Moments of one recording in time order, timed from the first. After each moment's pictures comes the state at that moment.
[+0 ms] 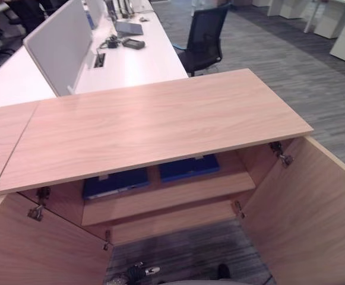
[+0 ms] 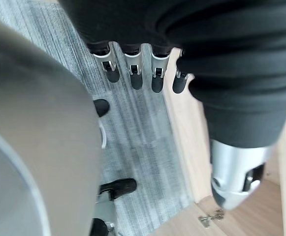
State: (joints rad) left arm -0.01 0.14 -0.33 1.23 -0.26 -0.04 -0.12; right arm 0.00 -0.28 0.24 1.38 -0.10 0.10 -0.02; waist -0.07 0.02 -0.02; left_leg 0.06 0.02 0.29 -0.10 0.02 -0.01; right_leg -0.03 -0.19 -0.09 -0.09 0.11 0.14
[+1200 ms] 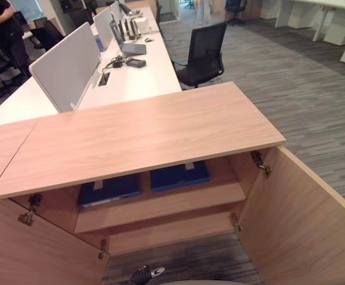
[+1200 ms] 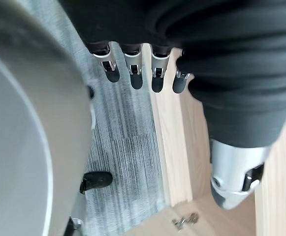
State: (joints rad) left arm 0.02 0.09 -0.30 1.22 -0.36 -0.06 -0.01; right arm 0.05 -0.28 0.32 1.37 -0.02 0.05 -0.11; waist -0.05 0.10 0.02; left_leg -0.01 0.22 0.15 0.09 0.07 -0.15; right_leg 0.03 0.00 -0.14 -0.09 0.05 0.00
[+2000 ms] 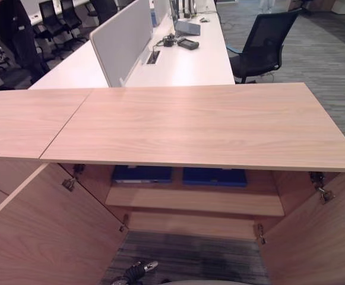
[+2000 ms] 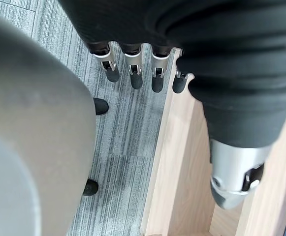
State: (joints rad) left arm -0.01 0.13 -0.27 1.26 -0.38 -0.05 -0.10; right arm 0.02 -0.29 0.31 1.37 0.06 0.06 -0.07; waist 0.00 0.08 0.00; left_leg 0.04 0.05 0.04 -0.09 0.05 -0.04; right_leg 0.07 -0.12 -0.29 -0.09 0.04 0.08
